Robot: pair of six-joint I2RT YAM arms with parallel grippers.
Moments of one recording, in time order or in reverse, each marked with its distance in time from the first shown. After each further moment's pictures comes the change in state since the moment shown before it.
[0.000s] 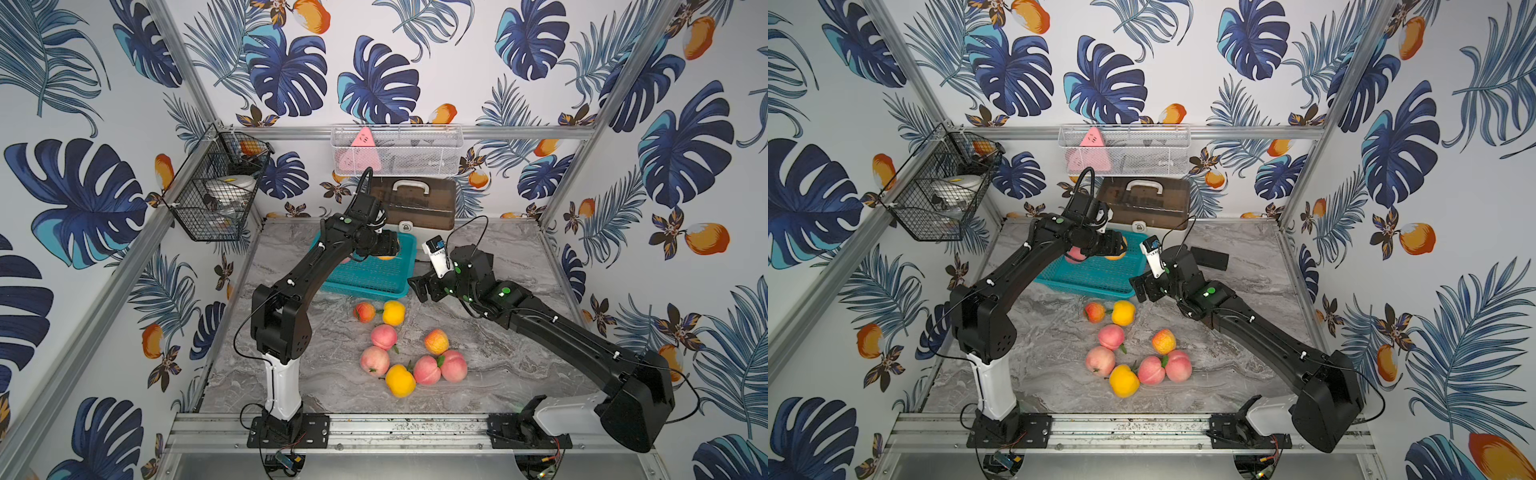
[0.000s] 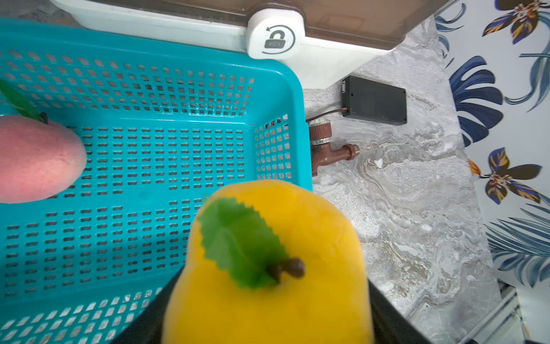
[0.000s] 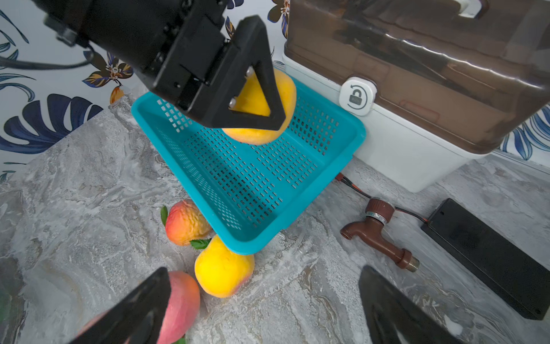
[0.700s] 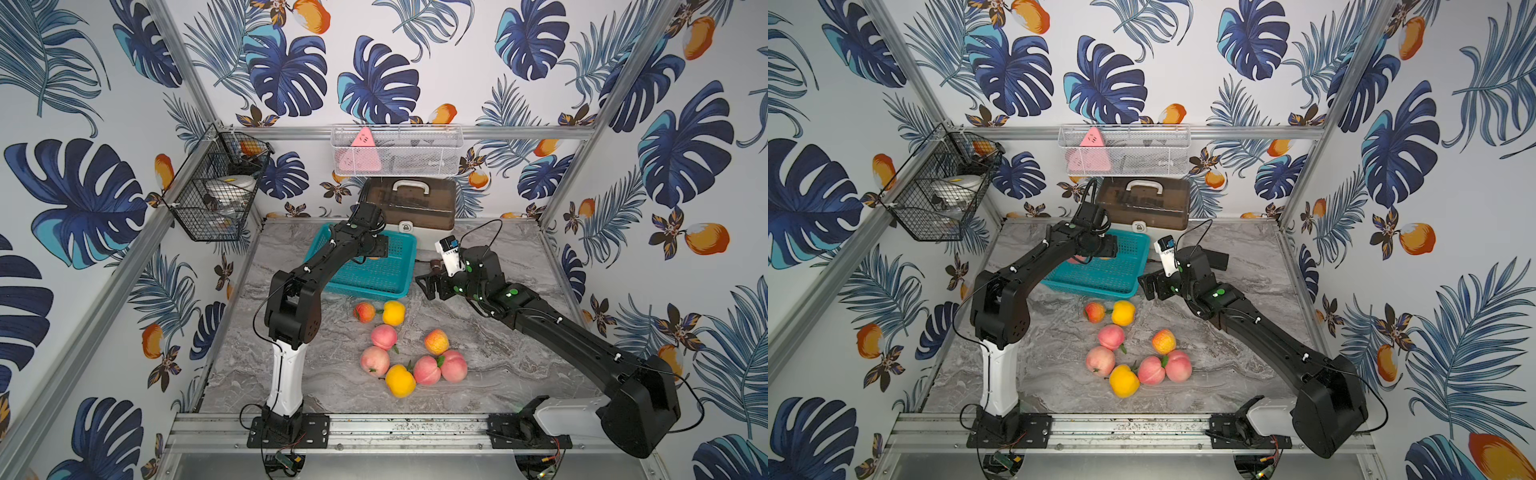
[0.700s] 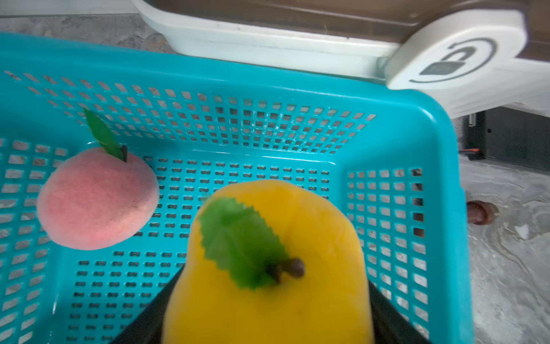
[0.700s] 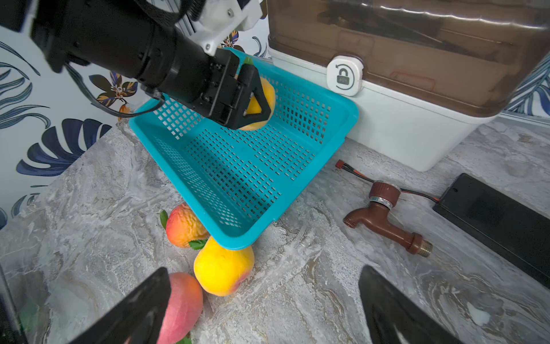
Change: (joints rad) left arm 0.039 0.146 -0.049 0.177 -0.238 0.043; right arm -0.086 -0.025 -0.085 0.073 -0.126 0.077
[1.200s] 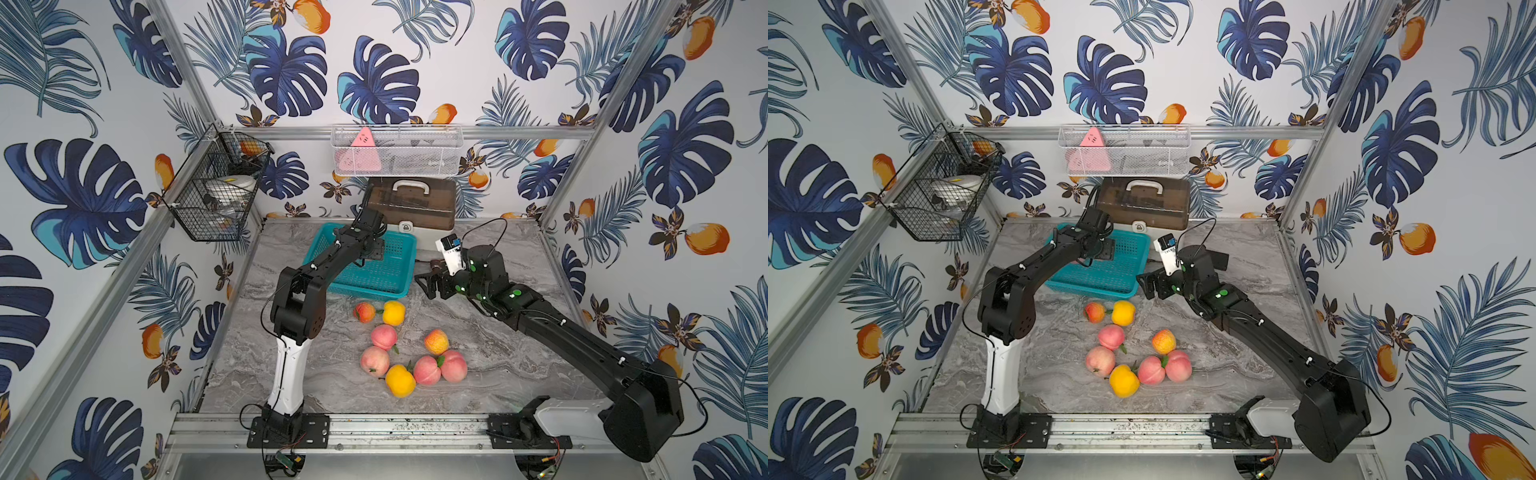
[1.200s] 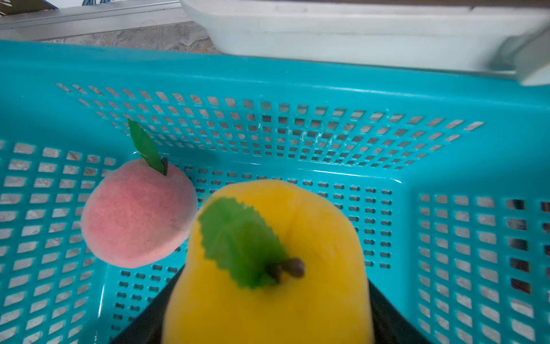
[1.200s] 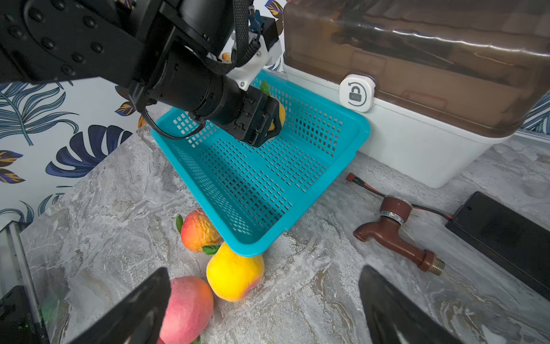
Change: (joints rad) left arm 0.000 0.067 -0.002 0.037 -0.147 0.043; right arm -0.013 -0.019 -0.002 0.028 -0.049 -0.012
